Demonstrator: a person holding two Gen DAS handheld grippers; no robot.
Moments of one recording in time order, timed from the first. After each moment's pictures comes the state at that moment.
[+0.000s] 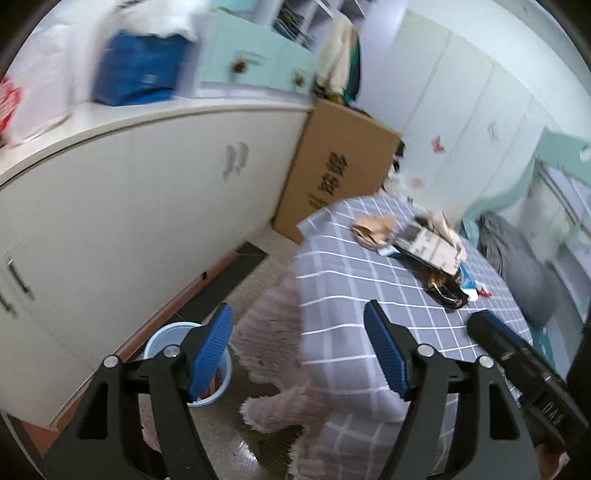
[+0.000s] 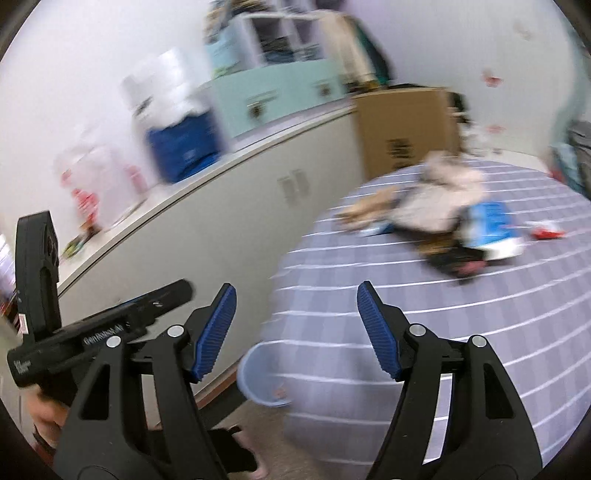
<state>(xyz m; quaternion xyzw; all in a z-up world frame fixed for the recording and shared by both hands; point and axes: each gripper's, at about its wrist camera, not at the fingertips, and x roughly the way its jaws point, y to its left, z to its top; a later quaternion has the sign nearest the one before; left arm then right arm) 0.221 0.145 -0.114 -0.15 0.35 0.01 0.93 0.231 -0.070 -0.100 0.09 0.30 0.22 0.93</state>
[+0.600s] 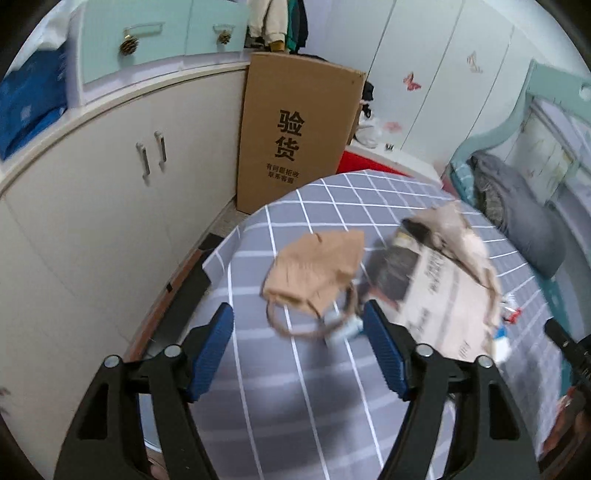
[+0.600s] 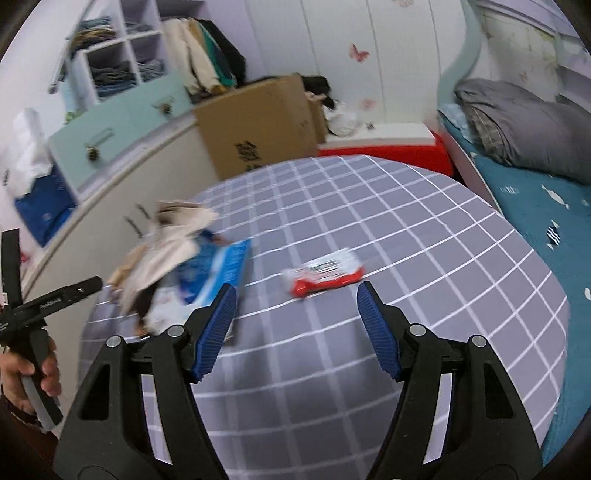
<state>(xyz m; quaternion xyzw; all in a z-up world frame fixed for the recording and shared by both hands) 0.429 0.057 -0.140 -0.06 0.42 -0.05 0.90 0.341 -0.270 -0.128 0.13 0.35 0.01 0.93</state>
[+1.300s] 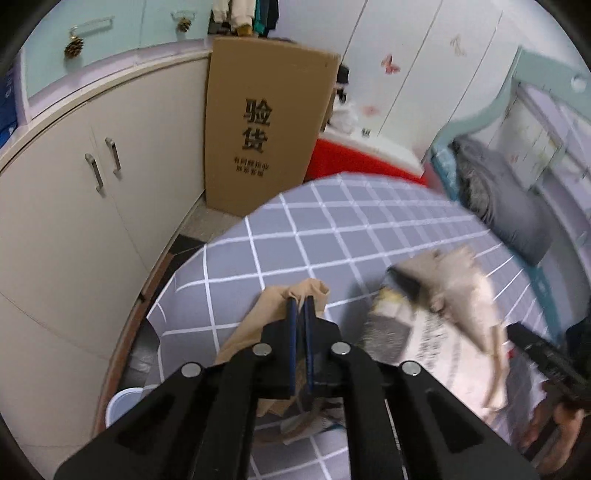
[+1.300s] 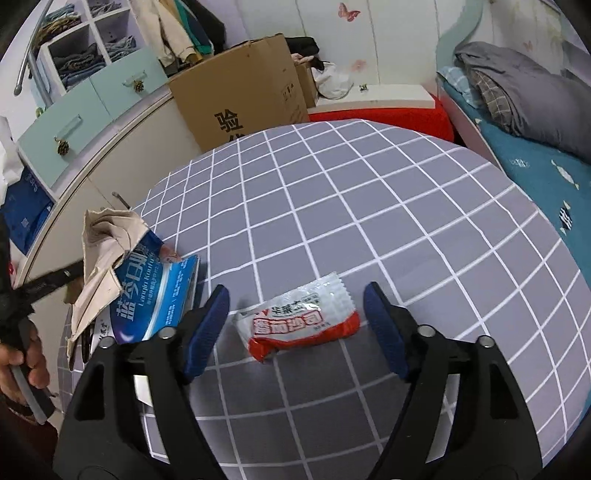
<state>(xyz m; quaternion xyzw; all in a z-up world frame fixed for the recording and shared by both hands) 0.497 0.039 -0.140 -0.08 0.44 -0.11 0.89 0.412 -0.286 -0.156 0.15 0.41 0.01 0.90</state>
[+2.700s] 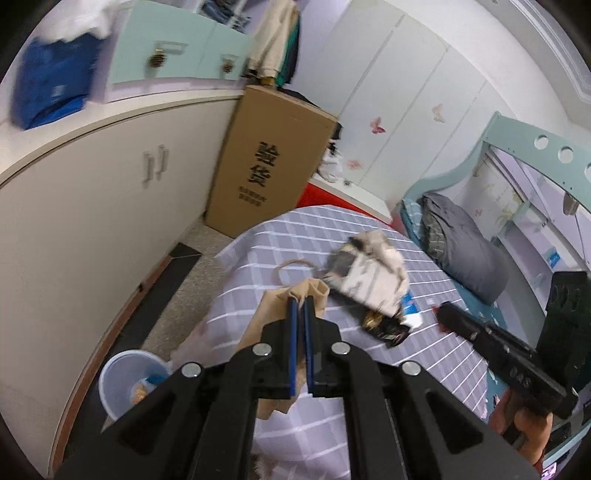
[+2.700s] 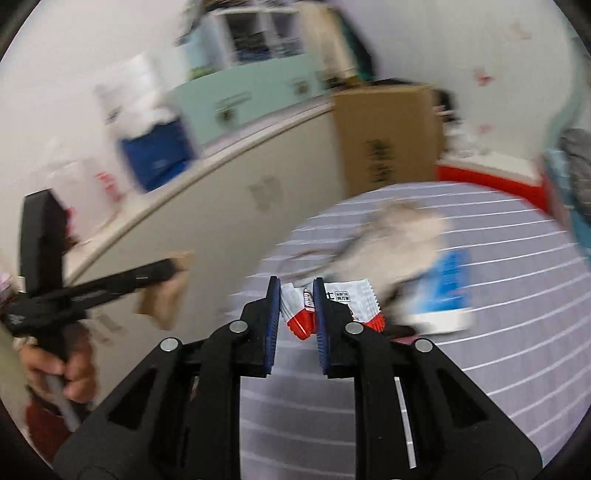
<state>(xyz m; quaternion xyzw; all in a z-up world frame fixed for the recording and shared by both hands) 0.297 0.150 -0.073 -0.17 0.36 -0.12 0.91 0.289 -0.089 -0.057 0.07 0.33 0.25 0.91</state>
